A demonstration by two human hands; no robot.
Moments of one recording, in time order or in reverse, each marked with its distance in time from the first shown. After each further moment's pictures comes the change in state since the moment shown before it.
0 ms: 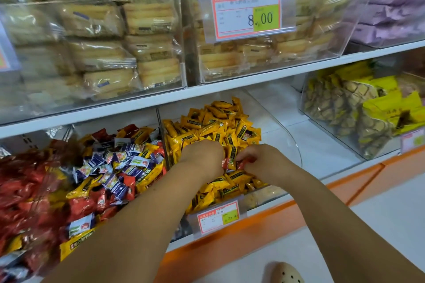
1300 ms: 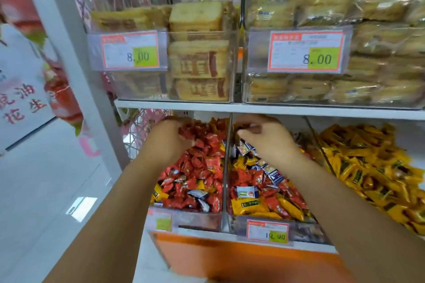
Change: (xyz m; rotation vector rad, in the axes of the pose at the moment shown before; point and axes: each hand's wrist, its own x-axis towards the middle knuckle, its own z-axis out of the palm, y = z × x) left_hand -0.233 -0.259 -0.051 -0.511 0.440 -0.662; right_hand 0.002 -0.257 0.141 0.244 -0.052 -0.467
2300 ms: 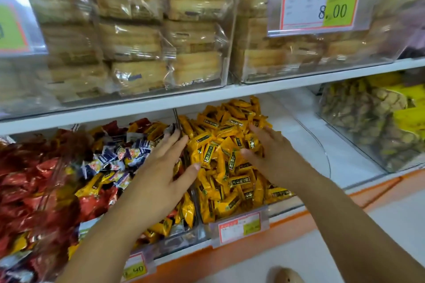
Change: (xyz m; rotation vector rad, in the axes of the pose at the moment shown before) left_hand -0.029 0.155 0.171 -0.133 -0.406 0.432; right_hand -0.095 0.164 -0.182 -0.633 0.003 0.455
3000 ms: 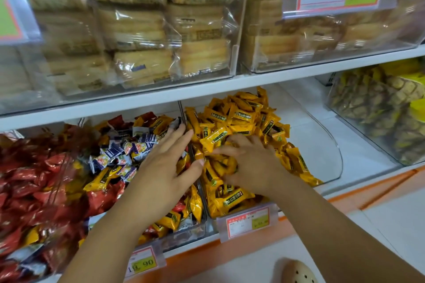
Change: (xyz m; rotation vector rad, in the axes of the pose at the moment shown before) left_hand 0.000 -0.006 0.000 -0.007 0.001 0.009; right_hand 0.010 -0.036 0.031 -0.195 -0.072 -0.201
